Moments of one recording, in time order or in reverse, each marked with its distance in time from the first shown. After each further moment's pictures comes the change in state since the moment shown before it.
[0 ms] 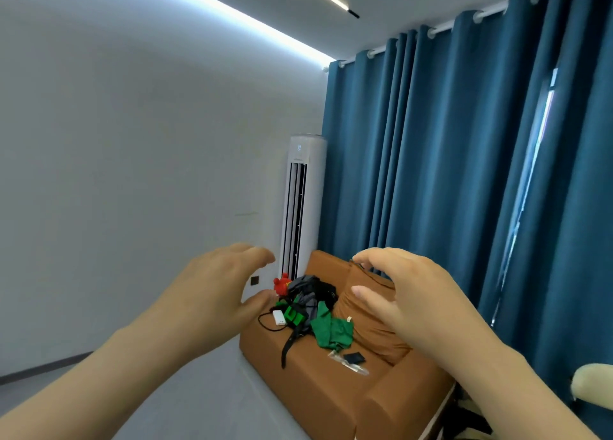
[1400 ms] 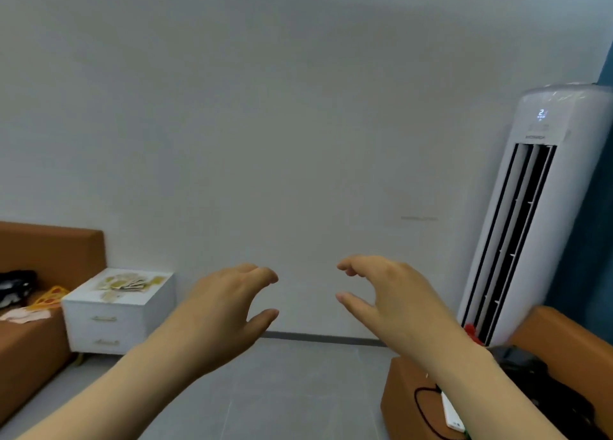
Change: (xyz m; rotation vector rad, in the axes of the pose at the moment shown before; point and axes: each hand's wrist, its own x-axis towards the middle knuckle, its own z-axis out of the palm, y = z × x) left_hand 0.236 -0.459 0.276 0.342 -0.143 -0.577; right_hand 0.566 -0.011 0.479 0.419 -0.221 -0.529
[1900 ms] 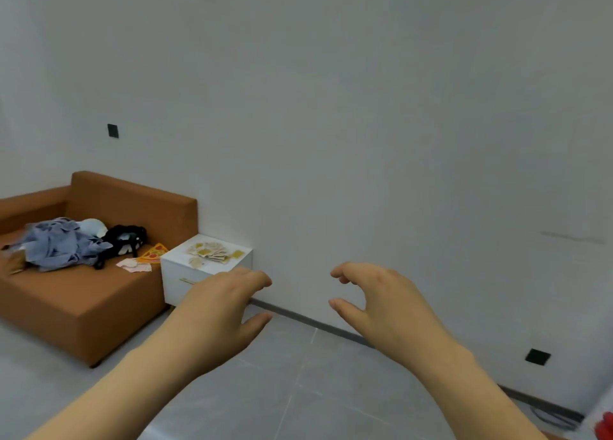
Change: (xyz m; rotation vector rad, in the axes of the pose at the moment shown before) left_hand 0.060 -0.175 0.079 0.086 -0.095 -0.373; right_hand 0.209 -0.013 0.170 0.149 -0.194 -0.273
